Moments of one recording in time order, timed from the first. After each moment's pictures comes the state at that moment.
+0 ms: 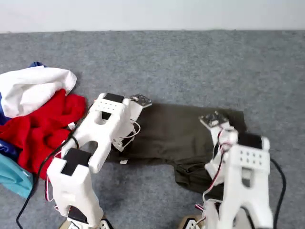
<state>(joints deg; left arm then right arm) 11.9 21.5 14.6 83.1 -17.0 8.8 -39.6 54.3 86.2 34.0</state>
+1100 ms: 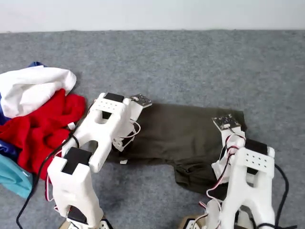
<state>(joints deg) 12.0 22.7 14.0 83.4 -17.0 16.6 -33.0 58.4 73.6 32.4</state>
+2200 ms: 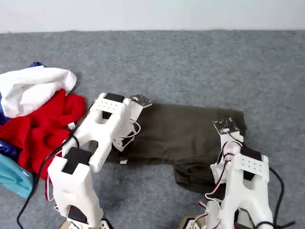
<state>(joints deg) 12.0 22.7 14.0 83.4 -17.0 16.9 -32.1 67.1 59.3 31.3</state>
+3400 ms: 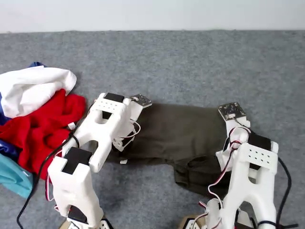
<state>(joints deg) 12.0 22.7 14.0 83.4 -17.0 16.8 -31.8 52.6 68.0 32.6</state>
